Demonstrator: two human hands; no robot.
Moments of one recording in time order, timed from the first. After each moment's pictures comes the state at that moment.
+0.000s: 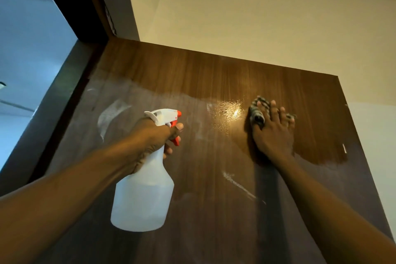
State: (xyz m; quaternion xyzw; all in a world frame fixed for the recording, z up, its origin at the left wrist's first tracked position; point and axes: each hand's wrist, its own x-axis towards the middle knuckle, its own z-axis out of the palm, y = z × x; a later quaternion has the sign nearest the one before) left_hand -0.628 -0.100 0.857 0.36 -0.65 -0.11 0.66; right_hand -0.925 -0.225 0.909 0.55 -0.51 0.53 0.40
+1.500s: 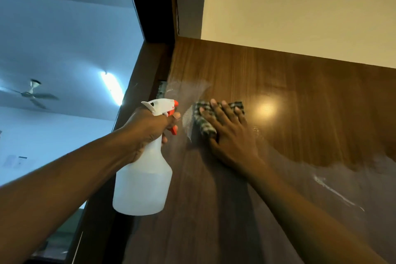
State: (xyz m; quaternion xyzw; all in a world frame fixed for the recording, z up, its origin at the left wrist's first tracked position) left_hand -0.424 -0.085 0.855 0.39 -0.60 -0.07 0.69; right_hand -0.629 -0.207 0.872 0.66 -0.34 0.40 0.54
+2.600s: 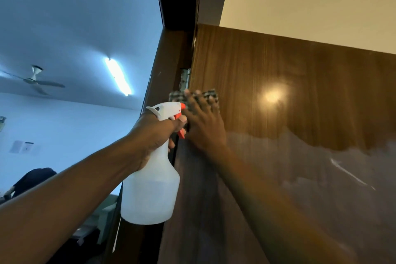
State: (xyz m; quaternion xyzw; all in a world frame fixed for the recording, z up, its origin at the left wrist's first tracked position) left_hand -0.369 -0.065 0.809 0.41 -0.59 -0.11 0.69; right_hand -0.493 -0.191 0.851 0.68 -0.31 0.39 0.53
